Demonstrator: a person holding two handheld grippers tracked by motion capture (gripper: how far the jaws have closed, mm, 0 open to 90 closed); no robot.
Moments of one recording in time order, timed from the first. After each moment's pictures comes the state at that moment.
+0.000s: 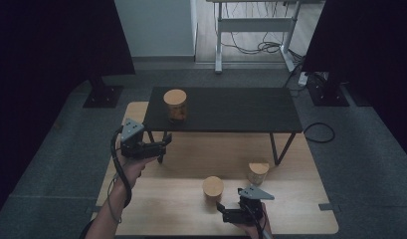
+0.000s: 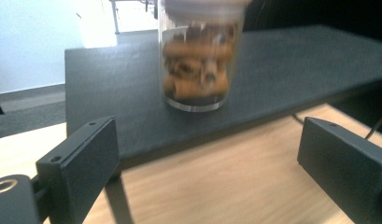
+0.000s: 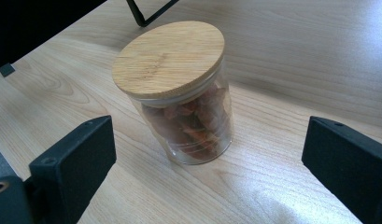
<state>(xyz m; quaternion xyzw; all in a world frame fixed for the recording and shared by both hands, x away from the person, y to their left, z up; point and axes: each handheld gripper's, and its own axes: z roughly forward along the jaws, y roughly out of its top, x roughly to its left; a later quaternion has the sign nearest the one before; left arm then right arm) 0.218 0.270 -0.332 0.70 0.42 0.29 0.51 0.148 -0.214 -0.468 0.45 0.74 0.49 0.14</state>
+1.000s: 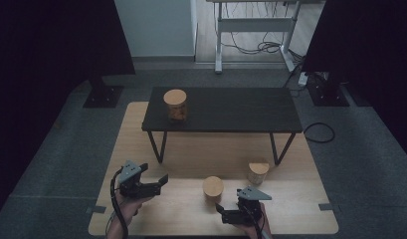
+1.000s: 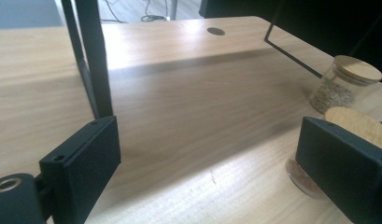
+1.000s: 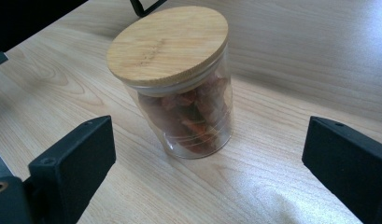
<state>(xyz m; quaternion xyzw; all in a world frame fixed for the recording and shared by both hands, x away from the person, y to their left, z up) 0.181 0.306 -0.430 0.72 0.44 0.21 0.50 0.150 -0.211 -0.472 0.44 0.75 0.48 0.14</state>
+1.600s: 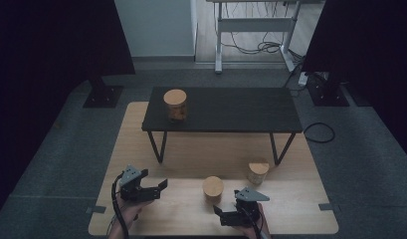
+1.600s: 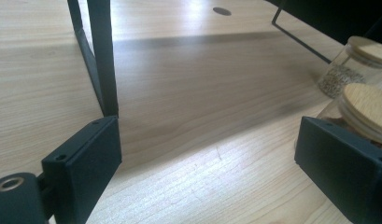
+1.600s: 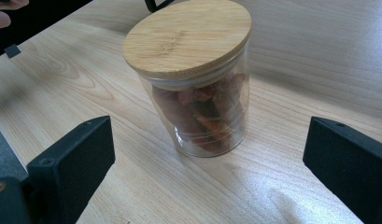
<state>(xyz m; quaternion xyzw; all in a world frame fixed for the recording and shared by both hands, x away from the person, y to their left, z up) 0.185 0.308 -0.446 0.72 0.46 0.19 0.48 0.152 -0.211 -0.477 0.43 0.75 0.48 0.13</state>
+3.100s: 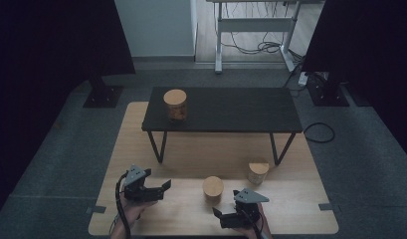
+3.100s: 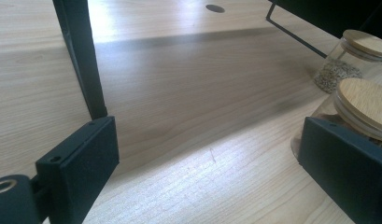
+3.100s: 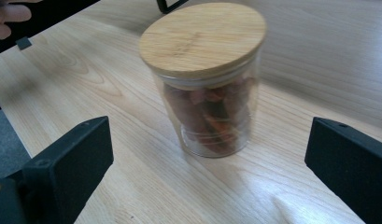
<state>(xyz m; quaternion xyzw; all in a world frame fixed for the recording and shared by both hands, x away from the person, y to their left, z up) 0.188 0.302 -0.445 0.73 0.44 0.19 0.49 0.153 -0.213 -0.477 0.40 0.77 0.49 0.13</state>
